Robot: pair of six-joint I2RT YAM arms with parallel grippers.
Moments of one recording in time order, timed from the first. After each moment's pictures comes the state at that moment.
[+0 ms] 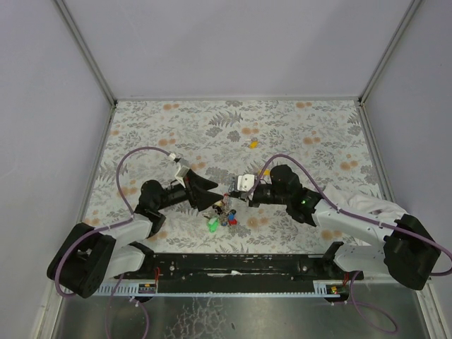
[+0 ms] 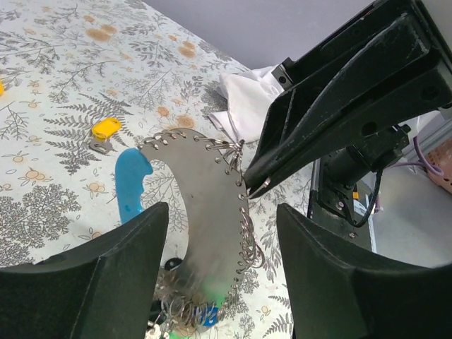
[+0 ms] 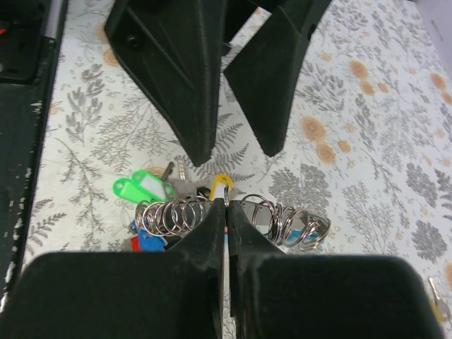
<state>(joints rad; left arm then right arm) -0.41 1.17 0.20 1.09 0.77 -0.53 0.84 1.20 0.62 0.26 -0.49 -0.48</state>
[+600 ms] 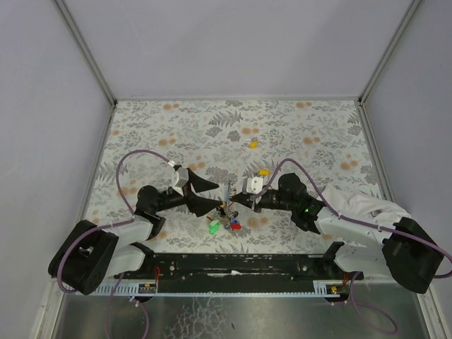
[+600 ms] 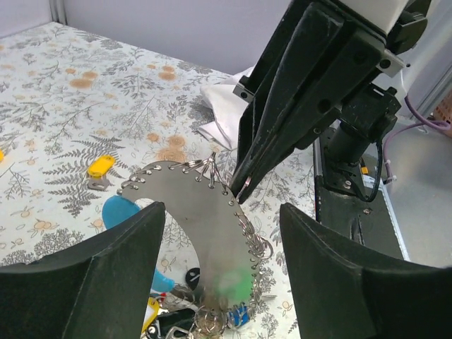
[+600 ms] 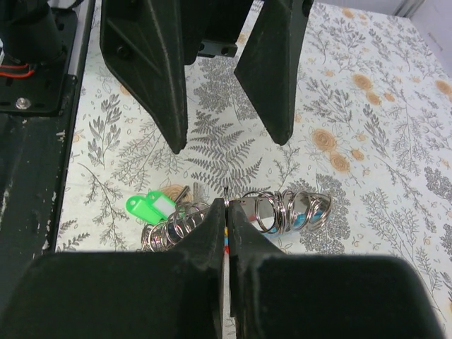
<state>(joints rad) -0.42 1.20 0.16 1.29 0.87 -0.42 0.84 1.16 0.49 0.46 -0.53 -0.35</state>
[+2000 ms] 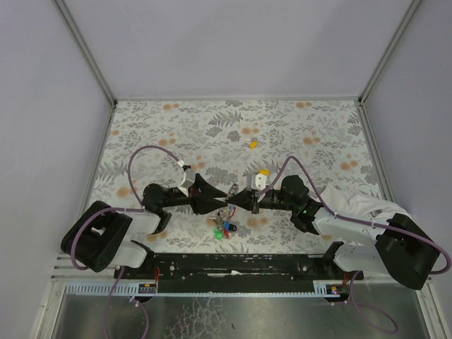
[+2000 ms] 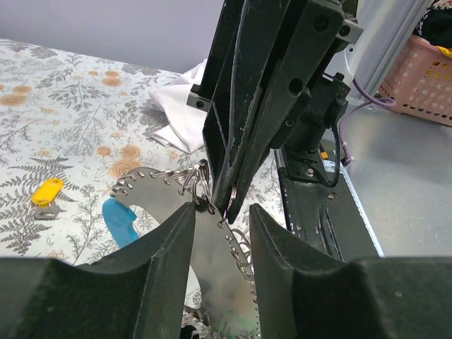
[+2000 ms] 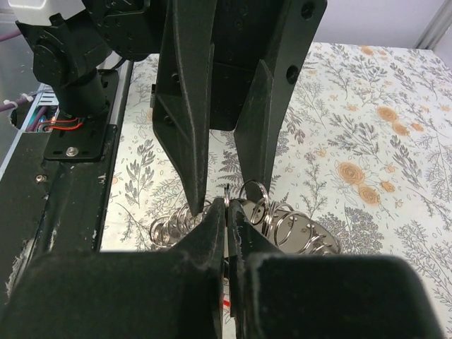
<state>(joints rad) -0.47 1.37 0.22 1.51 1.01 -0.48 0.83 1.20 0.44 0.72 -0.62 -0.15</state>
